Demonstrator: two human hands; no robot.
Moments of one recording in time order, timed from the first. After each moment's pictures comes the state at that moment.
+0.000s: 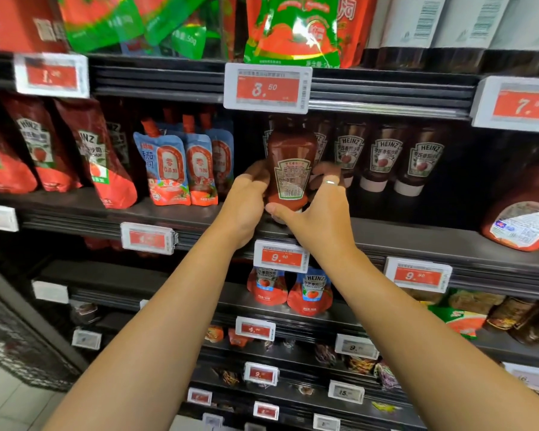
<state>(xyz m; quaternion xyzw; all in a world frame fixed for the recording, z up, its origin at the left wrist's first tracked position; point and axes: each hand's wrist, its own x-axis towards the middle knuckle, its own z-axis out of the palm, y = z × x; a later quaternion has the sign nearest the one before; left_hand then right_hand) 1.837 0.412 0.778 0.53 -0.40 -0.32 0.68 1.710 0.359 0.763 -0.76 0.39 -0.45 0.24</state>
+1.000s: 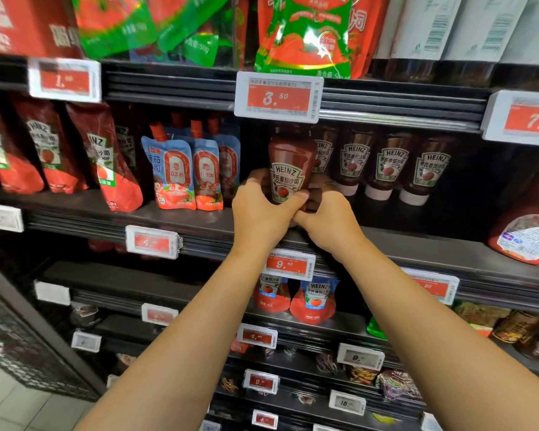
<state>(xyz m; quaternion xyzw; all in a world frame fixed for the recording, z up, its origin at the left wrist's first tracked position) 1.815 0.419 0.774 0.68 -0.38 -0.05 0.62 1.707 0.338 0.772 -0.79 0.35 -0.35 0.36</state>
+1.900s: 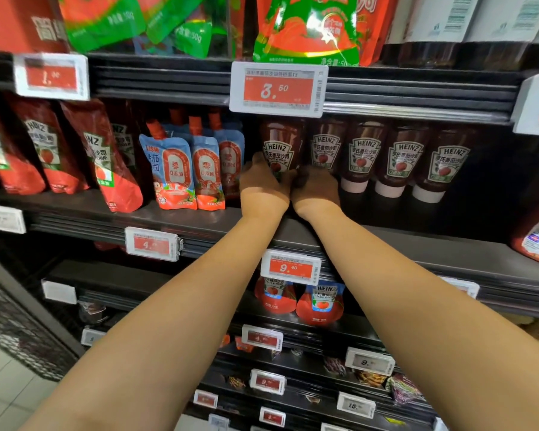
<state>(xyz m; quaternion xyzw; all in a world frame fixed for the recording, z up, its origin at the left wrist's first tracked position) 1.851 0.353 0.782 0.79 -0.37 0.03 0.48 1.773 0.295 0.780 -0.84 0.43 -0.30 0.15</state>
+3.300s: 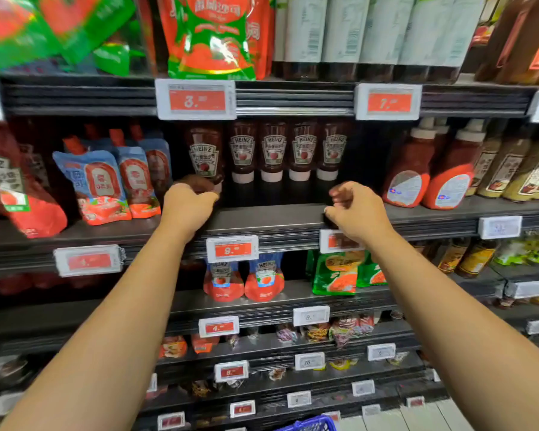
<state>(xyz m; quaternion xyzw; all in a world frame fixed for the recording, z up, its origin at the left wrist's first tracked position) 1.859 0.402 0.769 0.70 -0.44 -0.15 0.55 1.555 0.339 0.774 -0.72 0.54 -0.38 0.20</state>
